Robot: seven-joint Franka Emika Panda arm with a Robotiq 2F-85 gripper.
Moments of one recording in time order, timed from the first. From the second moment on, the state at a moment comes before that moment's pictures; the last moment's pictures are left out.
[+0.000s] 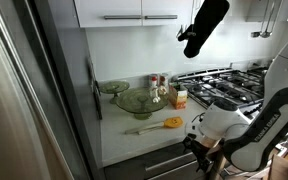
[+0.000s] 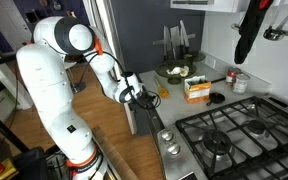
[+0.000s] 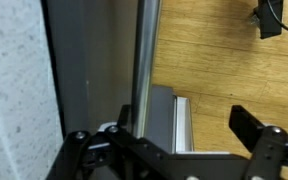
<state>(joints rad) 0.17 0.12 0.12 -2.75 0.04 3.12 -1.03</state>
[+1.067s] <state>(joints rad) 0.12 0.08 0.22 -2.74 0.05 2.92 -0.86</state>
